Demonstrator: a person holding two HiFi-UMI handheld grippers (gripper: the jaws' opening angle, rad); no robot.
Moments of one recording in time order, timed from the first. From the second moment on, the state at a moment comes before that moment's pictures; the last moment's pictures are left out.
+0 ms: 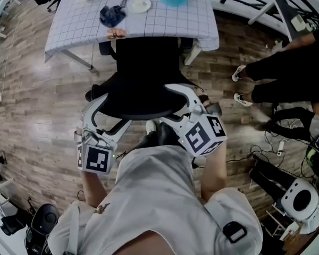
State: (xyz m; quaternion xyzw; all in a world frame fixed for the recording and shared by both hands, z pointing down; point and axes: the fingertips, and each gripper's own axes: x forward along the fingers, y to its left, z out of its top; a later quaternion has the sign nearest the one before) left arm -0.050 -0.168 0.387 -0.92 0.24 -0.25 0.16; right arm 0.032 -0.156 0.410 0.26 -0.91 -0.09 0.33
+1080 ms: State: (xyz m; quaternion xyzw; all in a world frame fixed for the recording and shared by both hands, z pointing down) left arm -0.016 -0.232 0.385 -0.92 0.26 -0.25 0.16; right arm 0.064 -0.220 0.408 0.23 -0.91 -0.09 0.32
